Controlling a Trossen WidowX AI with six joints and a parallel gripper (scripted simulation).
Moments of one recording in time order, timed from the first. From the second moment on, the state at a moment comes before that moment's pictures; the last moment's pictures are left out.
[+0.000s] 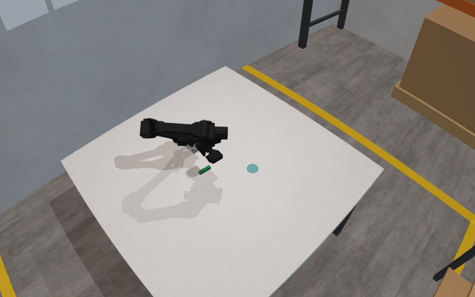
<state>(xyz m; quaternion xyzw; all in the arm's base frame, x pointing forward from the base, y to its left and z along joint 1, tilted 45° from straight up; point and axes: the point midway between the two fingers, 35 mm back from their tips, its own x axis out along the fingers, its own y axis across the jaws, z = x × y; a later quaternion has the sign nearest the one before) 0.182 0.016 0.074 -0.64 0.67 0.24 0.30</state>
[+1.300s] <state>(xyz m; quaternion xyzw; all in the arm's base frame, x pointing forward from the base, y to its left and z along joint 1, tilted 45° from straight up) 0.181 -0.038 0.023 -0.64 0.67 0.24 0.30</state>
